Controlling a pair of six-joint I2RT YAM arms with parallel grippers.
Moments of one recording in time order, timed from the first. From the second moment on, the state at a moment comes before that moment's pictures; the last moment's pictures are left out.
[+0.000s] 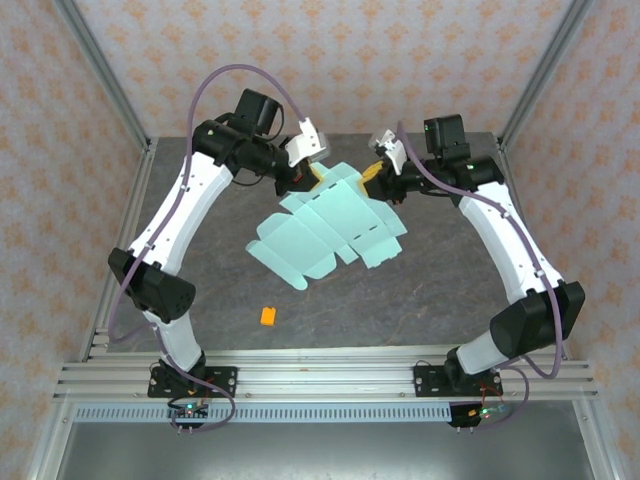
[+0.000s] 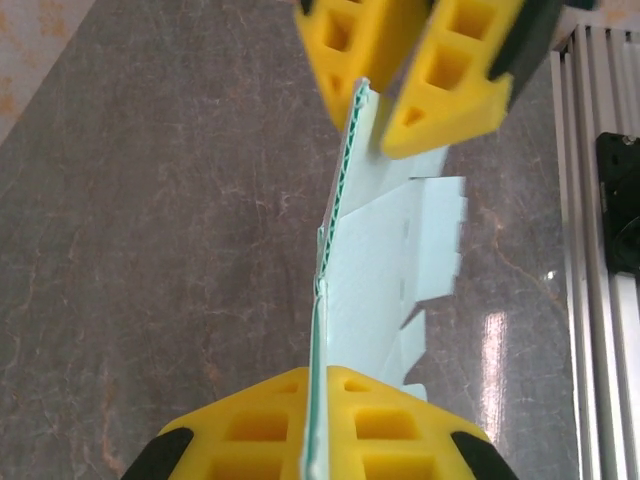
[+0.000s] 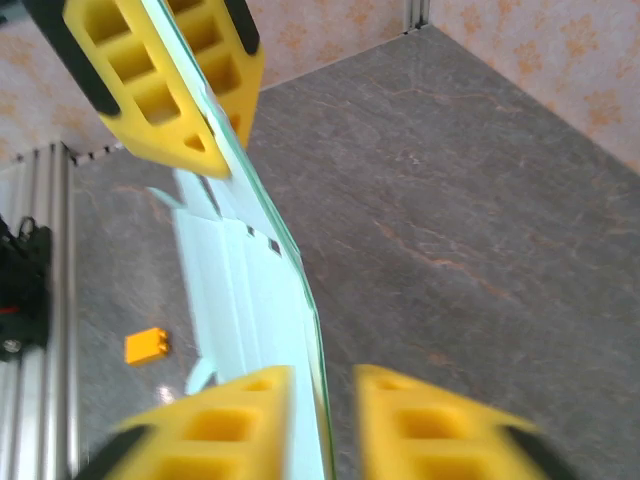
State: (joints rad) left arm -0.38 1.80 2.09 -1.20 0.68 0.62; right arm 0.28 1.50 1.58 -0.83 -0.80 -0.47
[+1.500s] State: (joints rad) left arm -0.27 1.61 1.97 -1.20 0.87 0.58; right arm 0.31 1.42 1.45 -0.64 -0.86 -0.65
